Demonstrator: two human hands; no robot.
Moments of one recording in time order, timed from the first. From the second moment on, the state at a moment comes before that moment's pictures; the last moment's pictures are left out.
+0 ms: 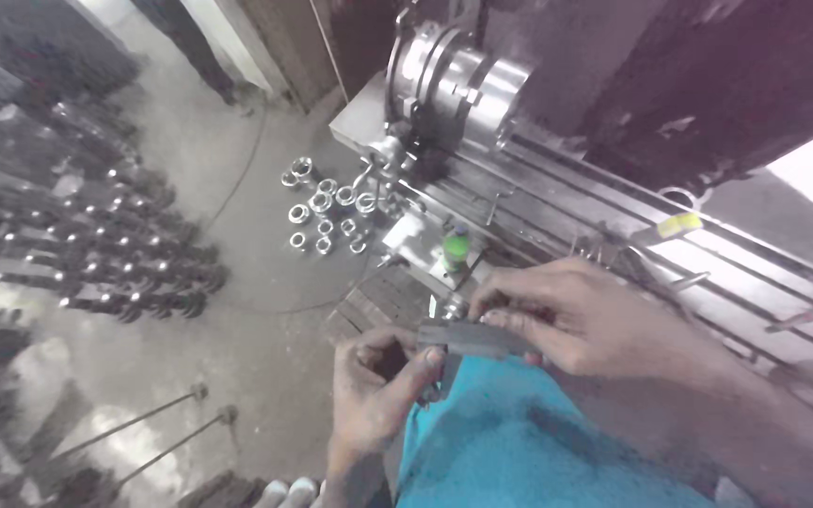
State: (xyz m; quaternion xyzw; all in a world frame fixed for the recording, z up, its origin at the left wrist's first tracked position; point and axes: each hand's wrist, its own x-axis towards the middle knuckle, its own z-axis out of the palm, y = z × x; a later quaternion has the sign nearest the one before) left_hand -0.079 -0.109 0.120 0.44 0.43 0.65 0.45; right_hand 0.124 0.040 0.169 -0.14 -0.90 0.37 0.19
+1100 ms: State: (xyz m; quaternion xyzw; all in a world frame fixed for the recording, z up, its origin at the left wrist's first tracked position) left_hand -0.075 -0.109 0.138 0.44 0.42 0.69 0.40; right_hand 0.144 0.017 0.185 -0.17 -0.95 0.13 0.24
